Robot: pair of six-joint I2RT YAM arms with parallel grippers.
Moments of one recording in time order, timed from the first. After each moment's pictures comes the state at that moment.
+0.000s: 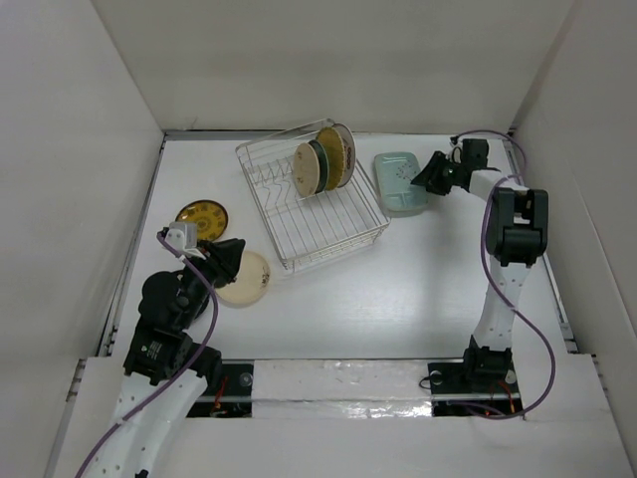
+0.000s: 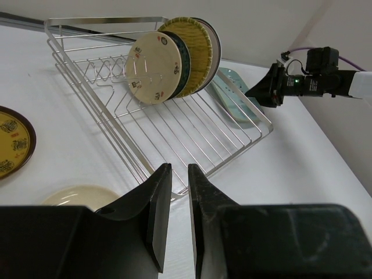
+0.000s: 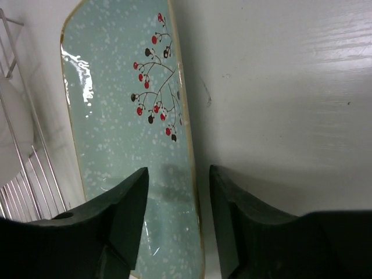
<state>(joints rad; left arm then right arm) -0.33 0.31 0.55 -0.27 0.05 -0.41 -0.08 2.24 1.60 -0.13 -0.54 0.42</state>
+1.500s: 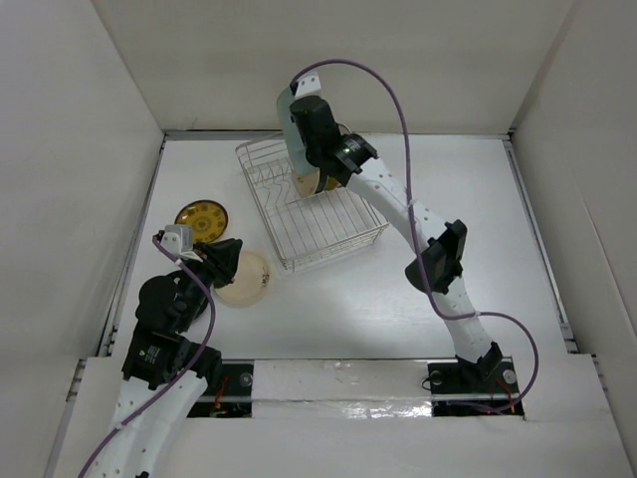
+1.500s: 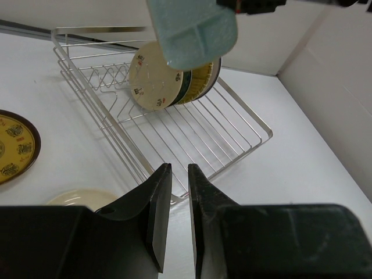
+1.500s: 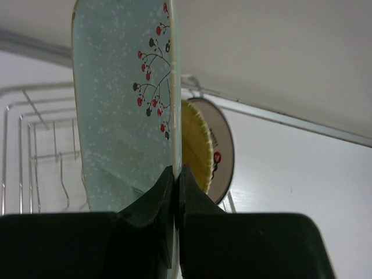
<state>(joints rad) -0.33 0.28 0.55 -0.27 0.03 -0.41 0.76 2.27 2.58 -0.62 0.69 -0.01</state>
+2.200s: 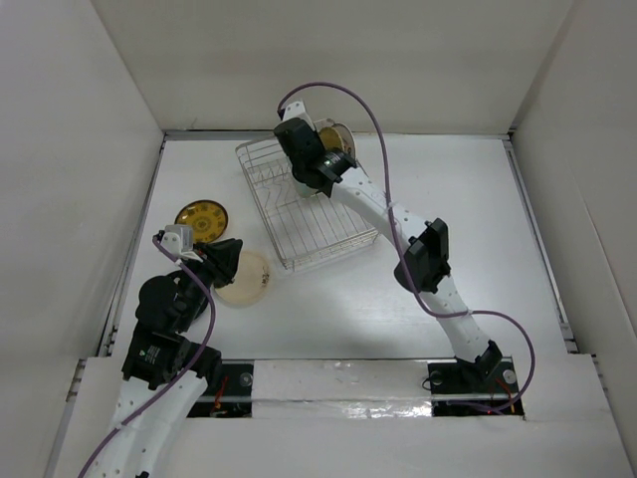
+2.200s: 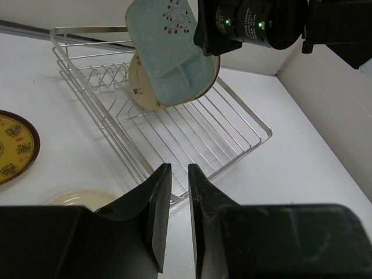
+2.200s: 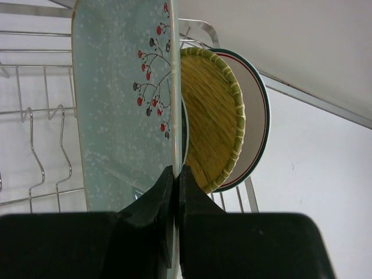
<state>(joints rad) -0.33 0.28 0.55 -0.27 0.03 -0.41 0.81 2.40 2.56 -0.68 0.76 -0.02</state>
